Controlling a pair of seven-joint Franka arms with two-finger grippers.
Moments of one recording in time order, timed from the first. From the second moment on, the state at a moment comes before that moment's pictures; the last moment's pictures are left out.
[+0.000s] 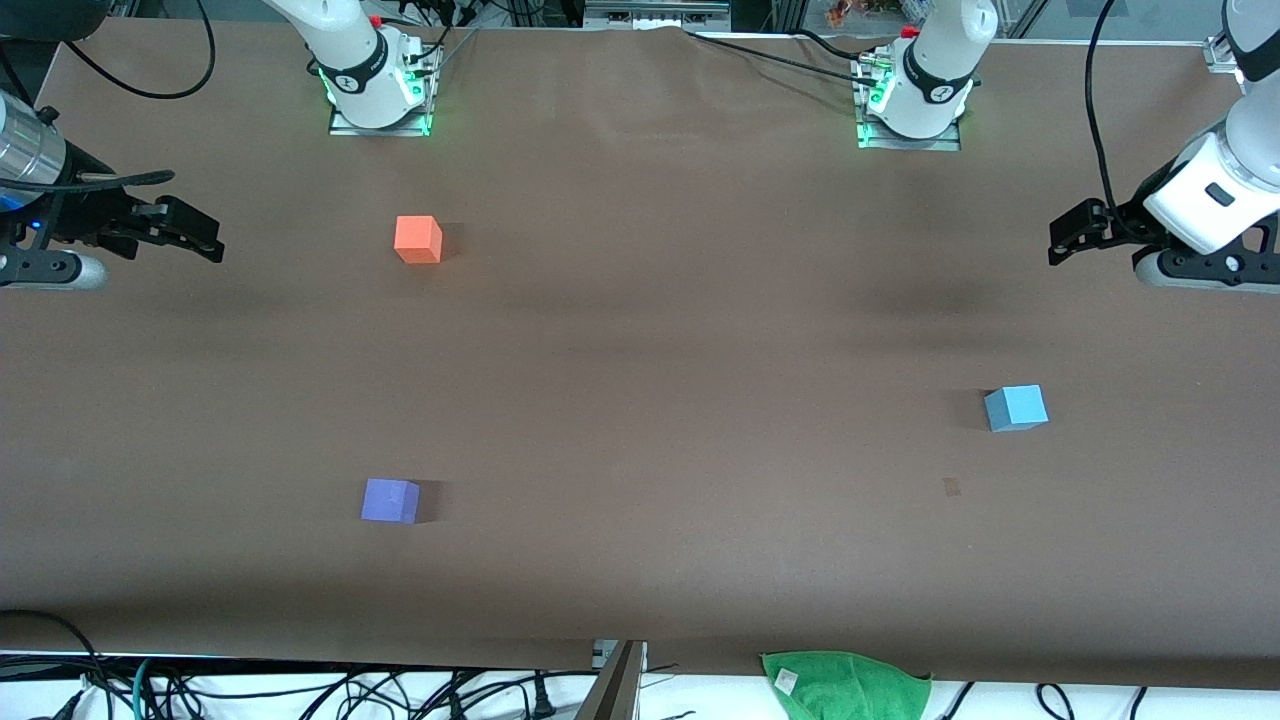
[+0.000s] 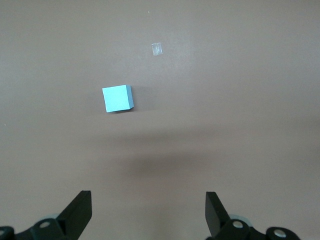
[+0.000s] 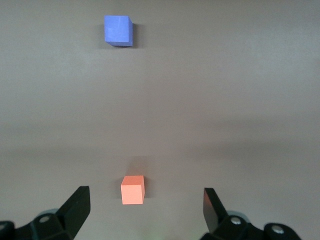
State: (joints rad) left arm -0.01 -0.02 -0.01 -1.74 0.00 1.65 0.02; right arm 0.15 0.08 -0.08 -1.50 0.01 1.52 0.10
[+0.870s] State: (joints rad) left arm -0.01 0.02 -0.01 -1.72 0.00 1.64 0.02; right arm 0.15 0.08 -0.08 -1.50 0.01 1.52 0.10
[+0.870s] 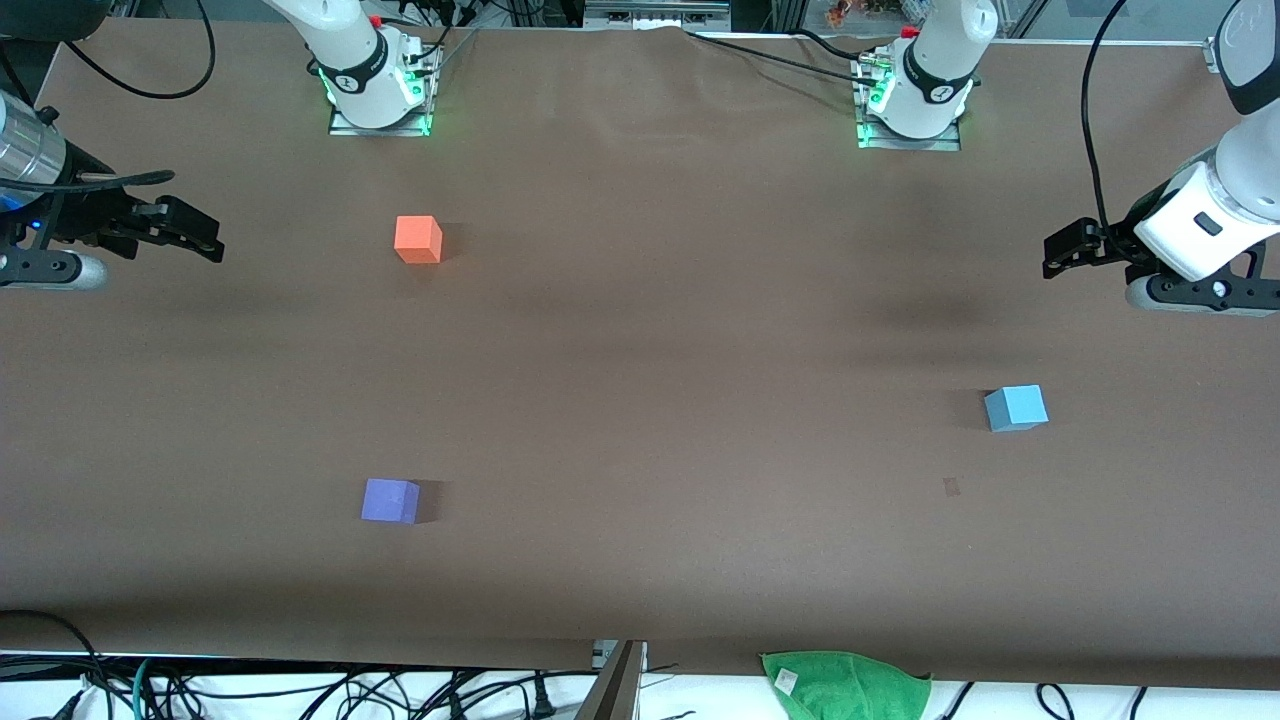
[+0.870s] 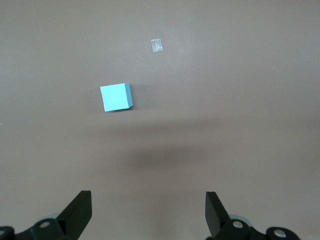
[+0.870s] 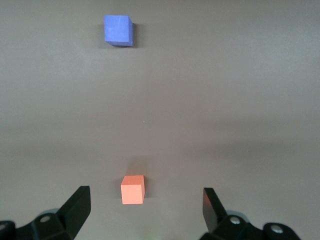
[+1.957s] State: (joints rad) left arm 0.06 0.11 0.00 -1.72 0.00 1.75 0.02; right arm 0.15 0.08 -0.08 -1.50 0.01 1.52 0.10
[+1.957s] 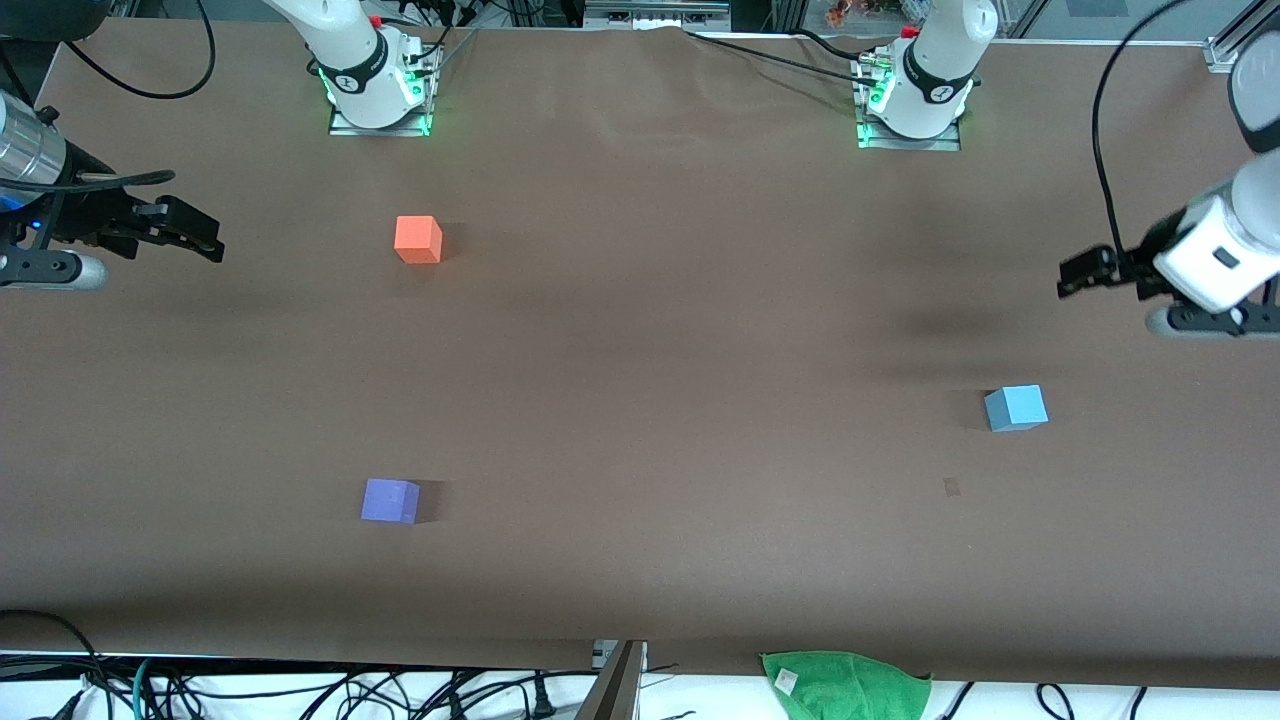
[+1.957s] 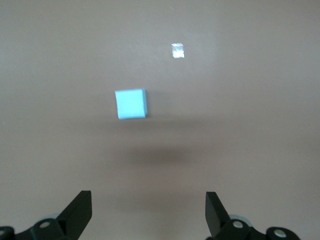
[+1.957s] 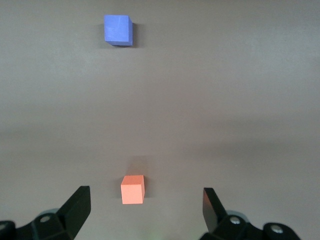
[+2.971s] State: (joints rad) left arm 0.14 0.43 0.00 -1.99 0.01 2.48 0.11; right arm 0.15 0.08 -0.08 -1.50 0.01 1.52 0.10
